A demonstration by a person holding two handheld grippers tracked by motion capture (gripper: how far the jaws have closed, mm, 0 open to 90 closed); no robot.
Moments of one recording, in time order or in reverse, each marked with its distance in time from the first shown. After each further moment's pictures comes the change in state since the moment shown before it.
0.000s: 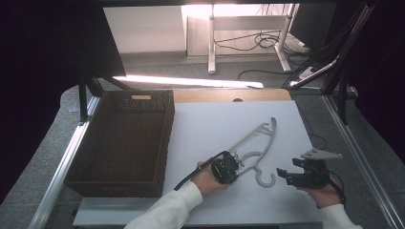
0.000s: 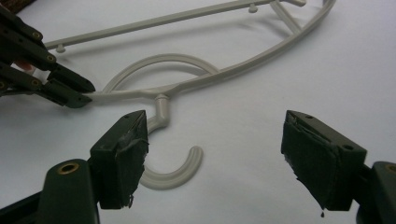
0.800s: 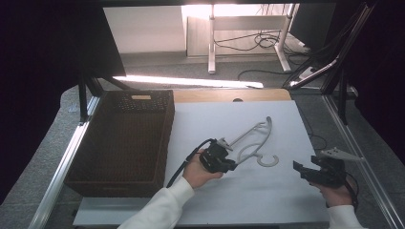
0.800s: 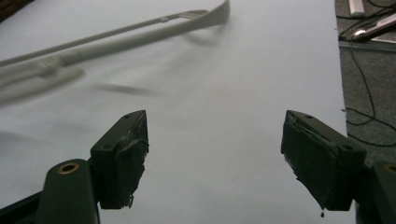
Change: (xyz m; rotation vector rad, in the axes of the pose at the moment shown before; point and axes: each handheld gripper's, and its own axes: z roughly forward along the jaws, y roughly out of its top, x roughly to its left) left arm 0.025 -0.008 -0.056 -0.237 -0.140 -0.156; right arm -0.032 -0.012 -0.017 -0.084 -0.162 0.144
